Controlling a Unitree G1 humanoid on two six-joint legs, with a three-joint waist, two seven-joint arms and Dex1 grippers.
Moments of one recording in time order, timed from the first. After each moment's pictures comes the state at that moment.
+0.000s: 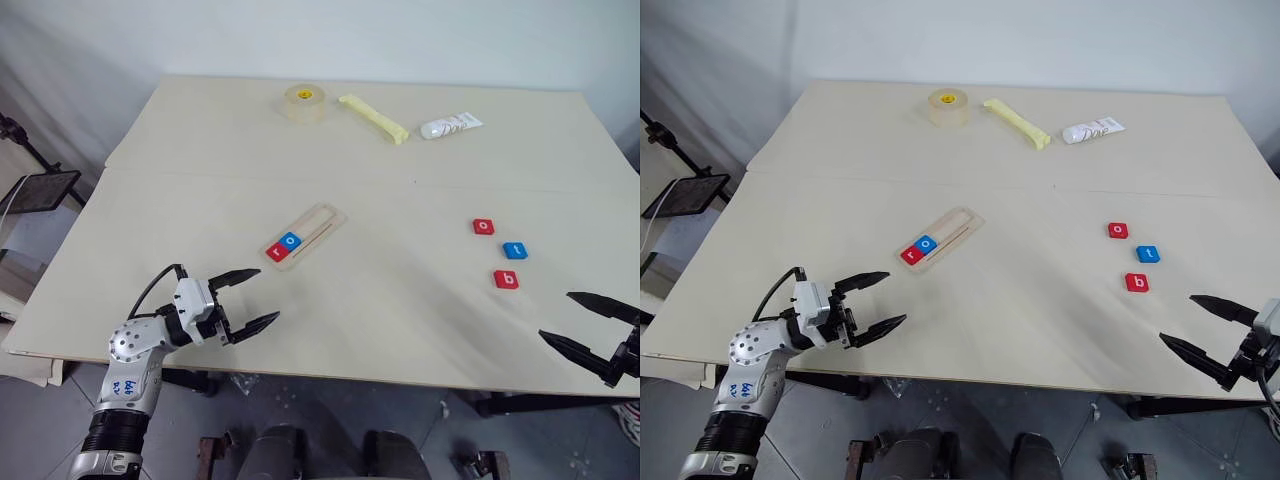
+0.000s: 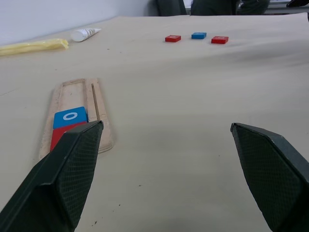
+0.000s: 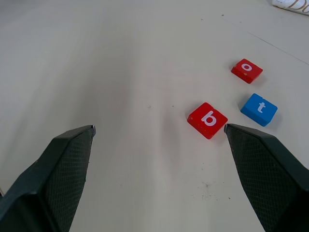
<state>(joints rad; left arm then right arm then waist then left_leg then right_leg) -0.17 0.48 0.08 0.20 -0.40 -0.28 -1.05 0.21 -0.87 -0.60 0.16 0.56 -0.03 1.25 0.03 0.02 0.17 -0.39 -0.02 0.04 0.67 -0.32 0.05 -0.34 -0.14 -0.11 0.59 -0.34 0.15</state>
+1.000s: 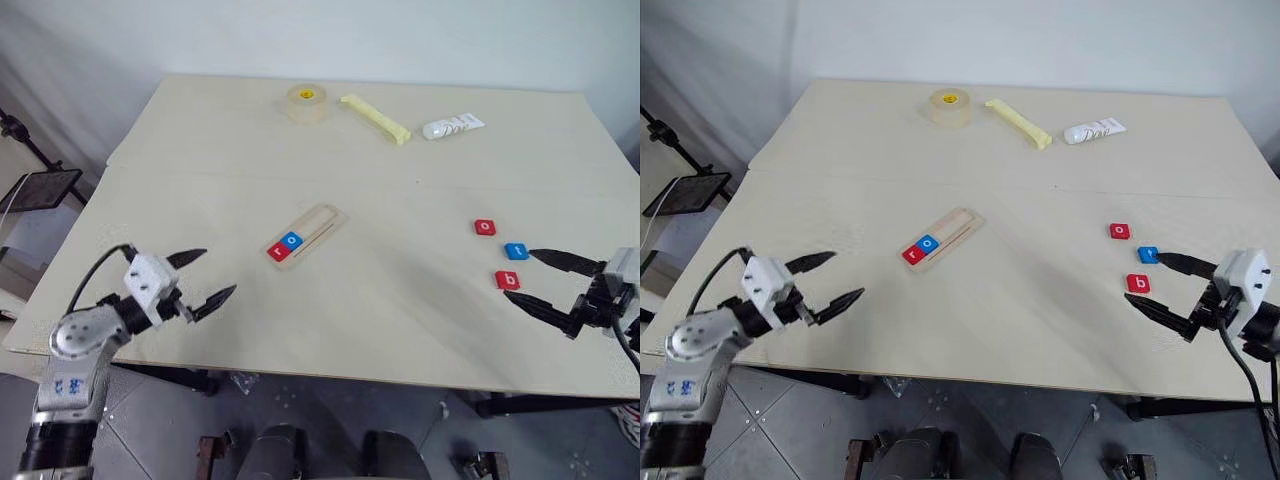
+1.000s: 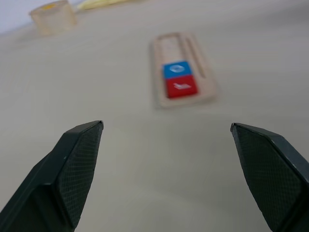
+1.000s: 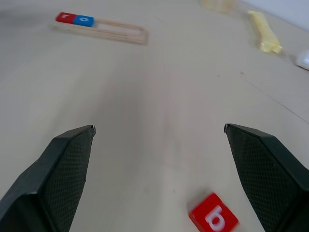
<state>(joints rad) -0.20 0.67 0.20 -0.03 -0.31 0.09 -0.76 -0.11 -0.87 -0.41 0.19 0.53 0.00 1.27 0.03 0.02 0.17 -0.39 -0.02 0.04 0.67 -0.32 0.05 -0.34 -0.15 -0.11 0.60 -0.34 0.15</state>
